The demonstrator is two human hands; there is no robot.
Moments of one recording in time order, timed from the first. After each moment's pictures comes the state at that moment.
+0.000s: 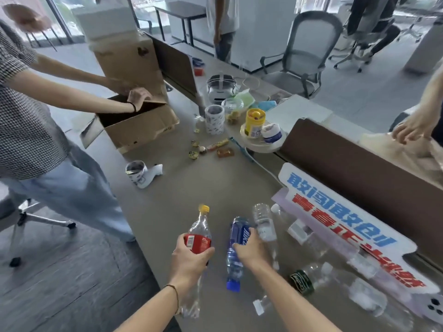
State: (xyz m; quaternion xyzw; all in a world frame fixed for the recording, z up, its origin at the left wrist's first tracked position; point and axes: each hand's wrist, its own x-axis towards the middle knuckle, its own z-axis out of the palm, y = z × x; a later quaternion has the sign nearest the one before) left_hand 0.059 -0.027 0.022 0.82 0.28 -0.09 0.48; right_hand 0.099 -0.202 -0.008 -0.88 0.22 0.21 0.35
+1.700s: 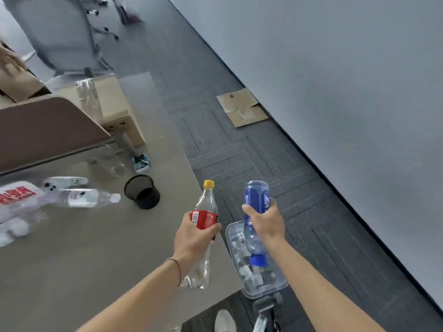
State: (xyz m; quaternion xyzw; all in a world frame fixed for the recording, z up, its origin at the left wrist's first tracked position) left_hand -0.532 -0.560 0.040 0.80 -0.29 -0.42 0.32; right_hand -0.708 -0.645 0.023 -0.48 0.71 -0.25 0.45
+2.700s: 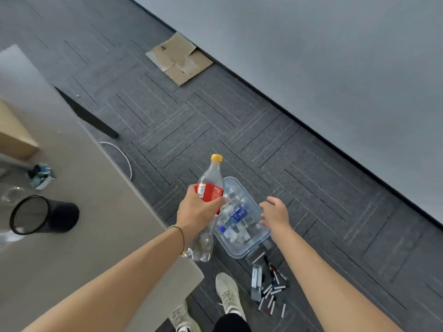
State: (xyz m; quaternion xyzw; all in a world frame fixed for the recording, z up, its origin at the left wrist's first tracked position) left_hand -0.673 -0.661 -0.036 0.77 -0.40 -0.48 0.15; right_hand -0.873 -0.644 -0.122 -0.17 0.78 -0.25 0.54
